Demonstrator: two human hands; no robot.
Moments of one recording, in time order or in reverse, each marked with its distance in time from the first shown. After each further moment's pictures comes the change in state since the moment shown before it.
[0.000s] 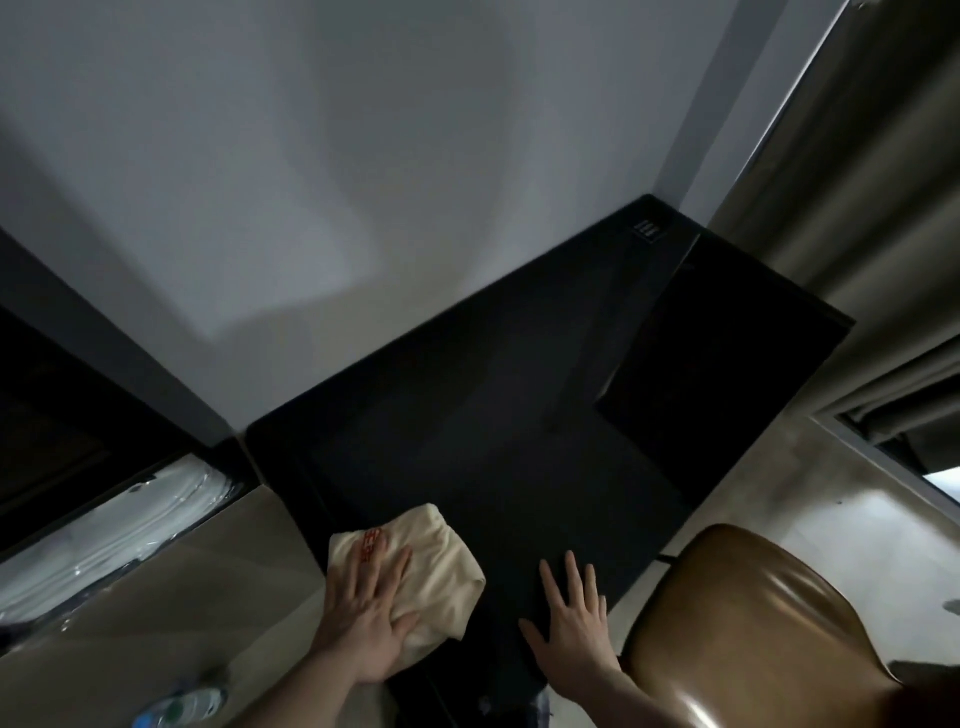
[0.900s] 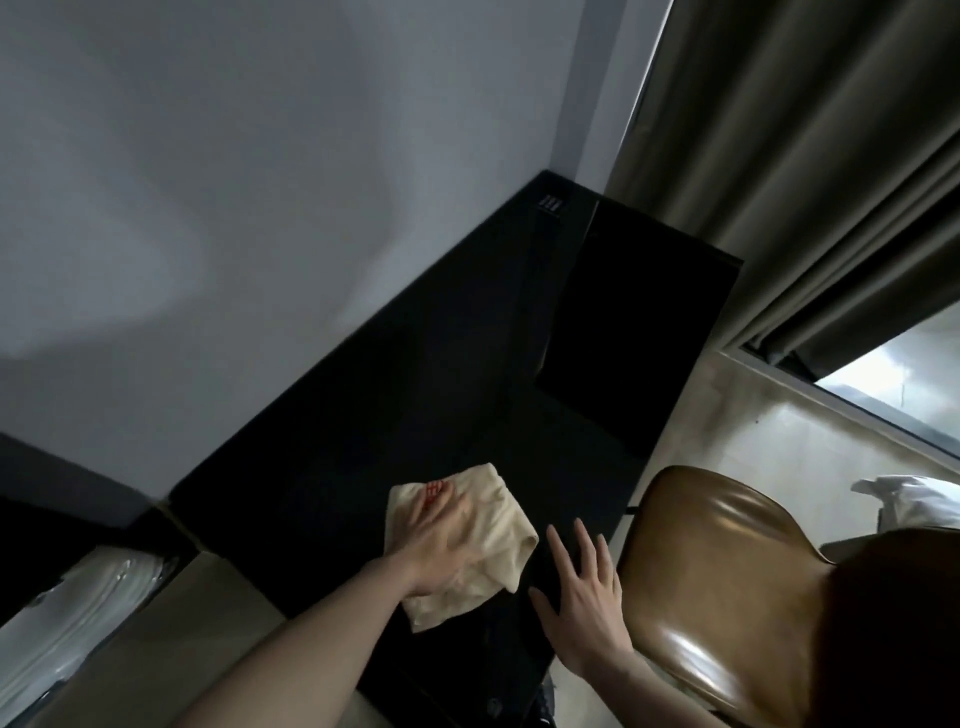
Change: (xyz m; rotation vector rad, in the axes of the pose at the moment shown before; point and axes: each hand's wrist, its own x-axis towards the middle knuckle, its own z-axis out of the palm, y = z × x) left_hand 0.054 0.099 -0.135 -0.213 -0.174 0.359; right_hand -0.028 -0.006 -0.010 0.140 0.336 0.141
